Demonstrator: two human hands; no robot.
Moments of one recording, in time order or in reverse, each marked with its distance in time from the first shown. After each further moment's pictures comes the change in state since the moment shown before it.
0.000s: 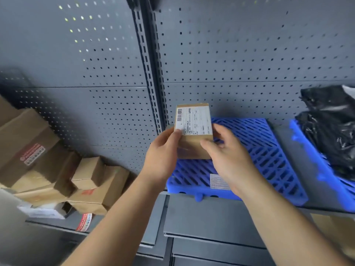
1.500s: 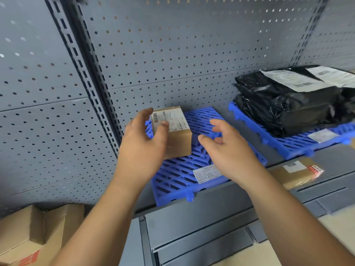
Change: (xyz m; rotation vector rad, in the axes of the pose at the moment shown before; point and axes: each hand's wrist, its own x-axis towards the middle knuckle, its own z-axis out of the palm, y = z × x) left_hand 0.034 0.025 -0.013 0.314 -0.215 0.355; right_hand -0.033 -0.015 -0.012 -0.411 0.408 0.182
